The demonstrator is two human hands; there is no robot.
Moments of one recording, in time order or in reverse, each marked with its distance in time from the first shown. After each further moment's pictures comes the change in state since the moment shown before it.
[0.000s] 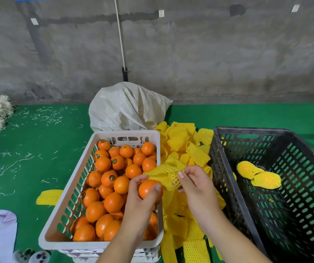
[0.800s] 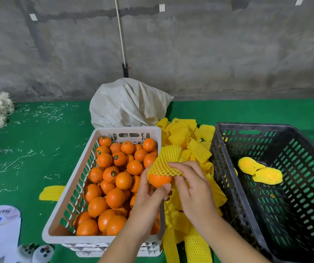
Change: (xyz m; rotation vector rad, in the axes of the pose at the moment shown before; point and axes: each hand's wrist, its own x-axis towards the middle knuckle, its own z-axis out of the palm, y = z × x) left_hand 0.000 -0.007 0.007 -0.063 -0.225 0.103; right_hand -0.006 0.005 0.002 -0.452 -0.040 -0.529
